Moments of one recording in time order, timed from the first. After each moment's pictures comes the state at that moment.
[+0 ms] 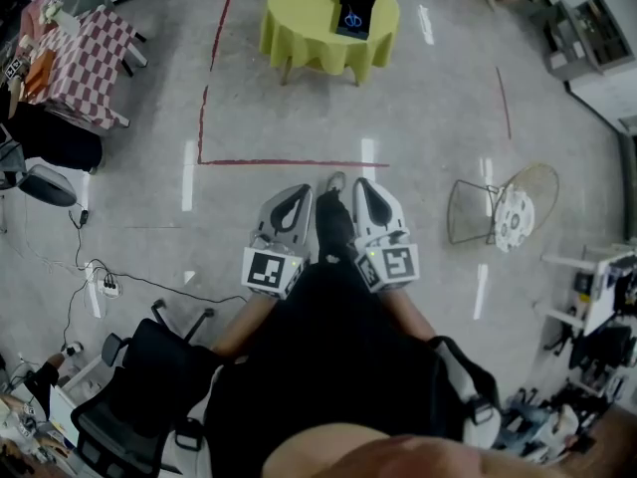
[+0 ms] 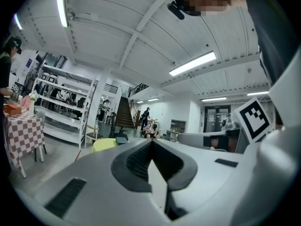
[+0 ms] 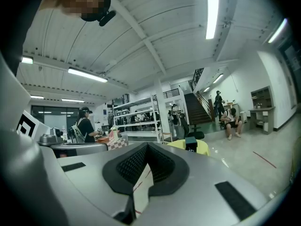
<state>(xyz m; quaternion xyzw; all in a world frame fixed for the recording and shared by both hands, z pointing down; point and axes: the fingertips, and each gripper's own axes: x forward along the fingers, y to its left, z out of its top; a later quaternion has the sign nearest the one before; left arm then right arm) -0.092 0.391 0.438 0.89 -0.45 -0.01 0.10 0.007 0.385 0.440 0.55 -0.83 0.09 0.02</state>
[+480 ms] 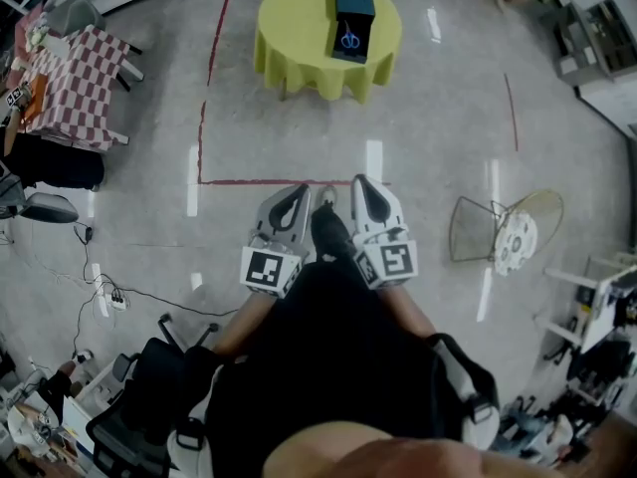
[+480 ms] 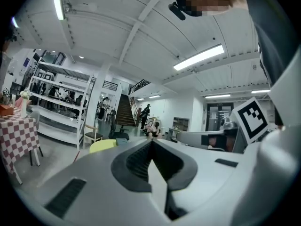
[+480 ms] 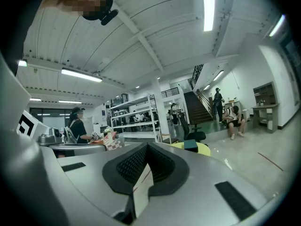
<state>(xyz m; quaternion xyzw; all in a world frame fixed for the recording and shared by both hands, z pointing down) -0.054 0.230 0.442 0.88 -0.45 0.01 0.11 0.044 0.220 0.444 0.55 -0.83 0.10 0.02</state>
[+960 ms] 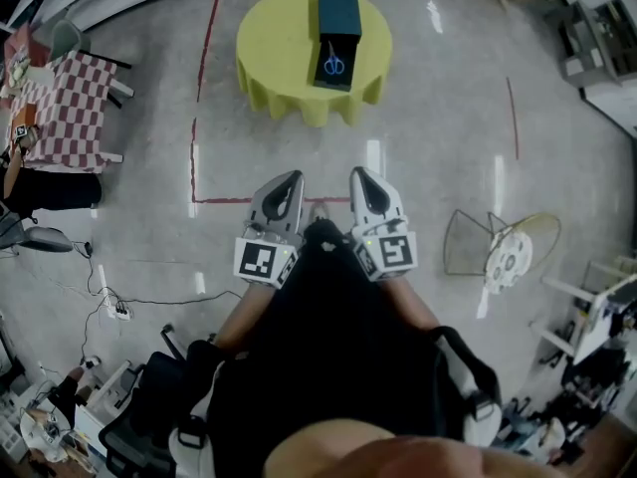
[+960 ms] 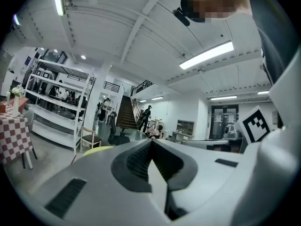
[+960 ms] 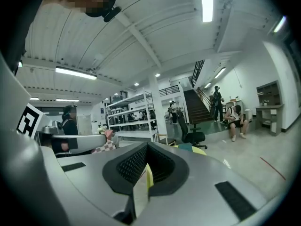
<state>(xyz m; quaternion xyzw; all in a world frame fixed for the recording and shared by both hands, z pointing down) 0.012 0.054 0.417 0.88 -0.47 0.00 0.11 0.119 0.054 0.437 0.54 -0.83 0.10 0.03</state>
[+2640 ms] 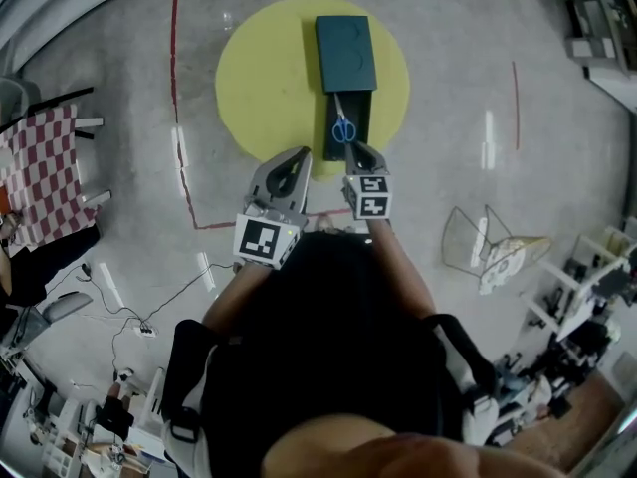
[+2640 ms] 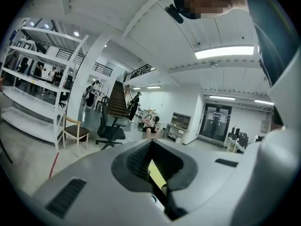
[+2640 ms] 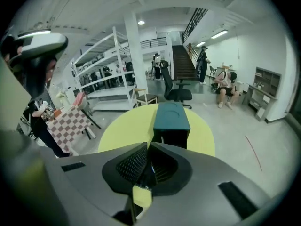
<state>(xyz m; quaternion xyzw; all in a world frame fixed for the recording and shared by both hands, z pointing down) 0.000 -0.387 0.491 0.91 -0.38 0.04 0.17 0.120 -0.366 0.703 0.58 -0.71 0.29 0.27</state>
